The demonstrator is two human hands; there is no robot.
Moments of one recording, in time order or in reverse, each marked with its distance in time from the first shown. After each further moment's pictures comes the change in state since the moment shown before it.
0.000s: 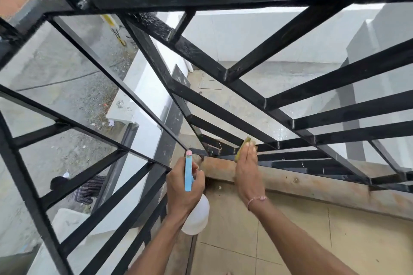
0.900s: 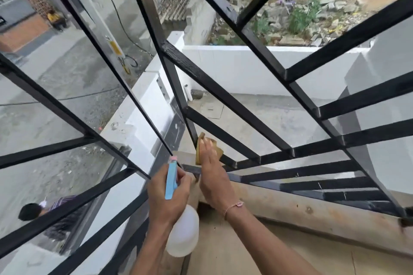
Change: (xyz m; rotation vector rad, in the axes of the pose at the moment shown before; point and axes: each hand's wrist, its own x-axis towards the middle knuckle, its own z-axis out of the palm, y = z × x) left_hand 0.024 -0.081 0.037 -0.135 0.147 -0.023; right_hand 0.050 -0.035 0.076 0.230 -0.036 -0.422
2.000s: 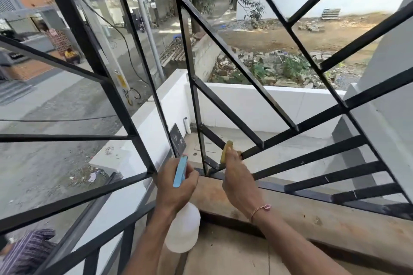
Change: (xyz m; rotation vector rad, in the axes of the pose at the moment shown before) left_hand -0.011 -0.078 0.032 -0.044 -0.032 0.088; right_hand -0.048 0.064 0.007 -0.205 0.164 0.037
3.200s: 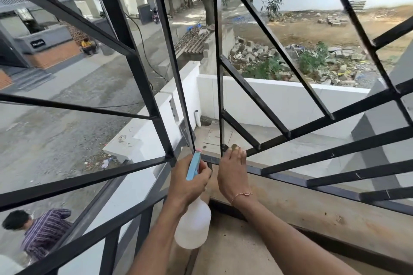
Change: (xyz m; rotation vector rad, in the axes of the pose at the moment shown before) left_hand -0.006 -0.030 -0.009 -0.014 -0.092 -0.173; right_hand 0.024 -0.020 0.087 -0.532 -0.172 0.056
